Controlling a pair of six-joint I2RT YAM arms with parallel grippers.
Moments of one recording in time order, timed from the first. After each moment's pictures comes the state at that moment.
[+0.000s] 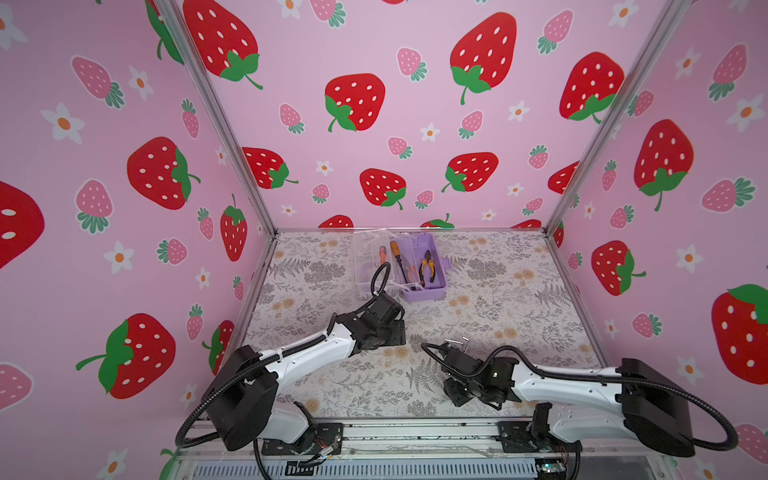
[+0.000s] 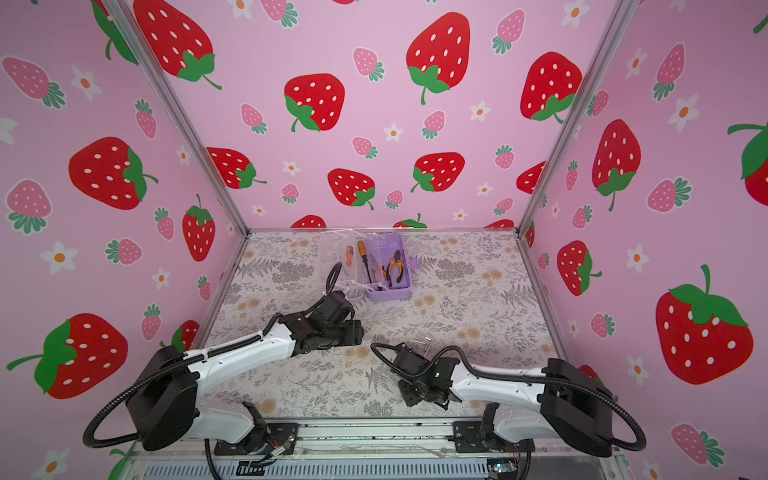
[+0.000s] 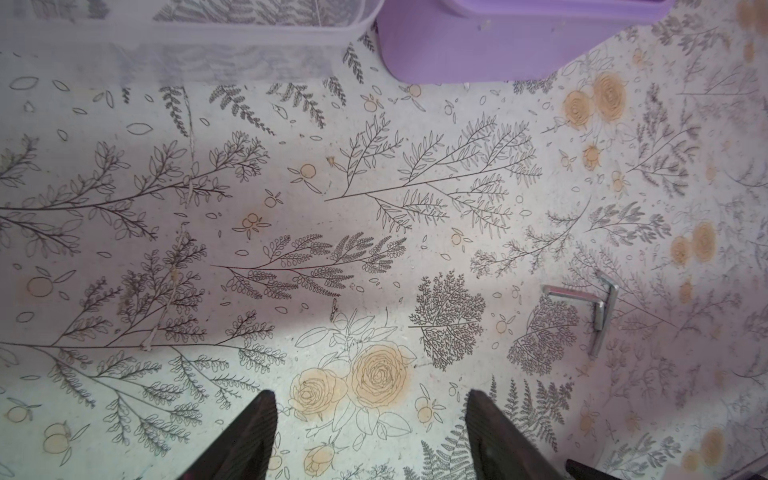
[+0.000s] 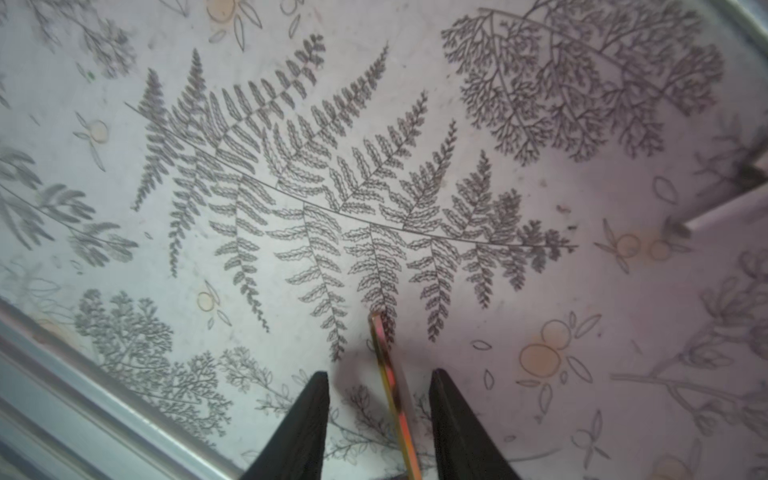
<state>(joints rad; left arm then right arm) -0.76 1.41 0.86 -0.46 -0.07 -0.74 1.23 1.27 0.53 -0.47 0.08 0.59</state>
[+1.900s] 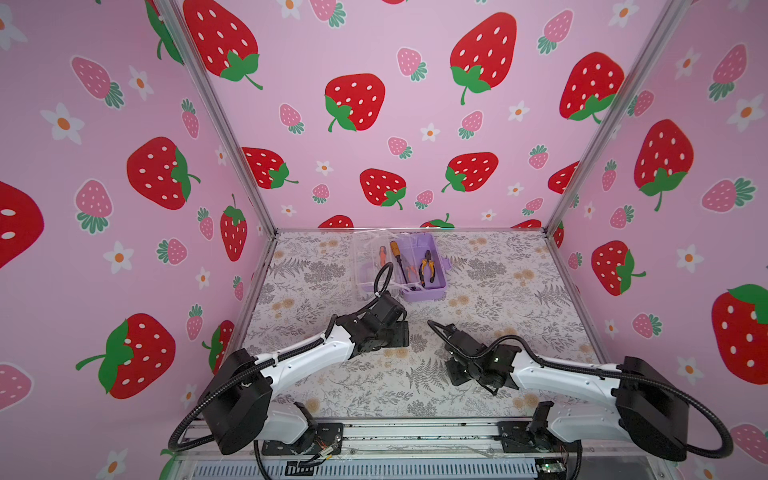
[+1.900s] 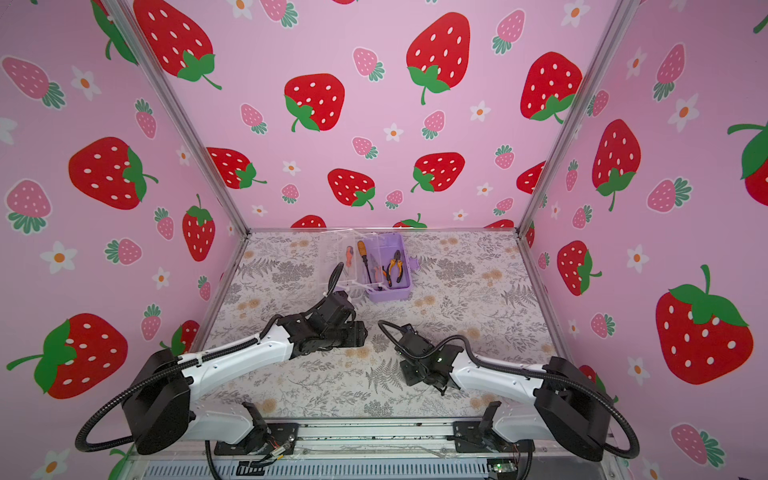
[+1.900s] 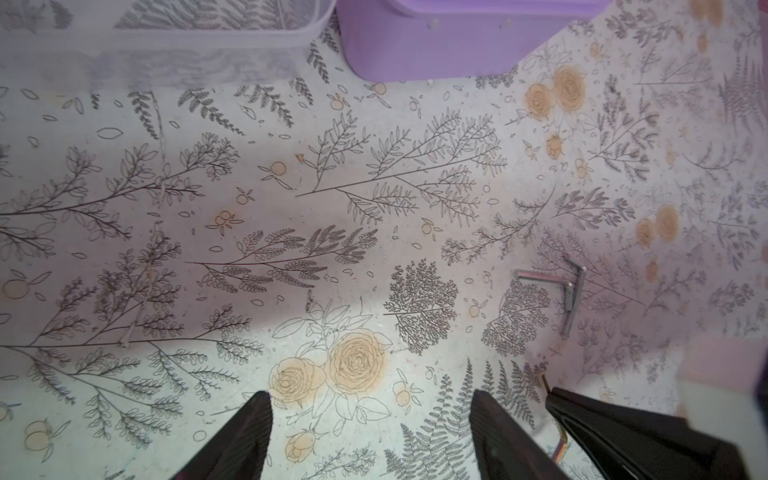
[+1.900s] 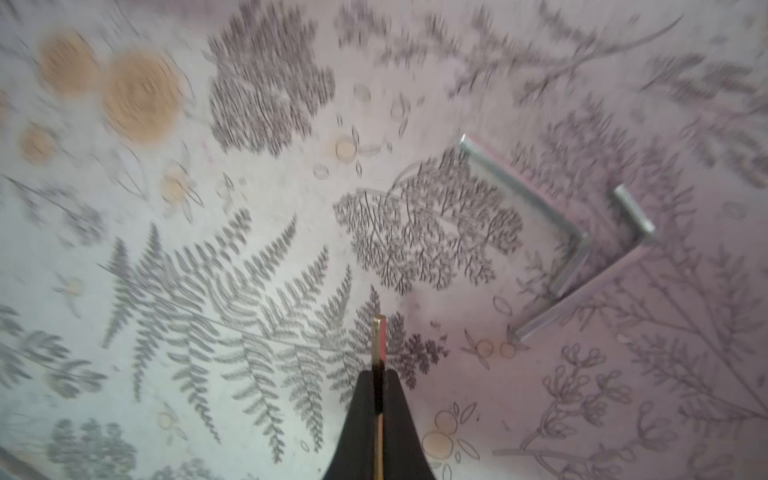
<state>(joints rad) -0.81 1.38 0.87 -0.47 -0.06 -0.73 1.03 1.23 0.58 -0.38 0.13 0.51</state>
